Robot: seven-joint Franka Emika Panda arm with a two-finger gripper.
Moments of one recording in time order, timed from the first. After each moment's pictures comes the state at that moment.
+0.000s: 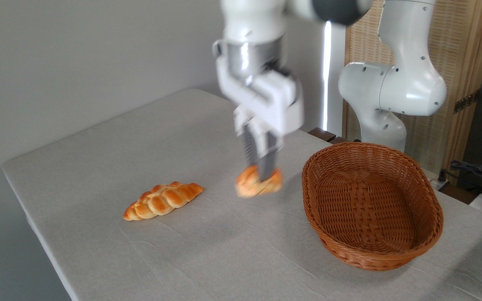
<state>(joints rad) 0.19 -0.30 -0.10 -2.15 -0.08 1.88 1.11</state>
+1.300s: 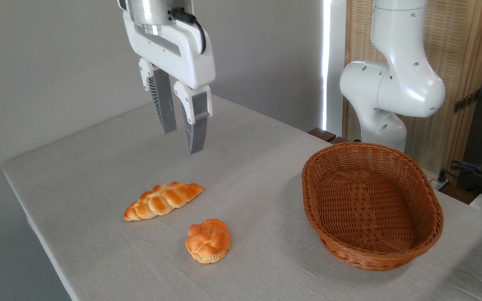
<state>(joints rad) 0.05 -0.04 -0.11 -1.62 -0.09 1.63 0.77</state>
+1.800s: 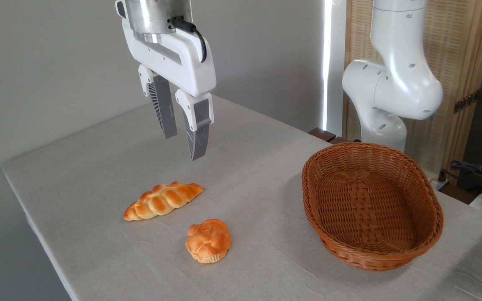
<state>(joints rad) -0.06 -0.03 0.02 -1.62 -0.09 1.63 0.77</state>
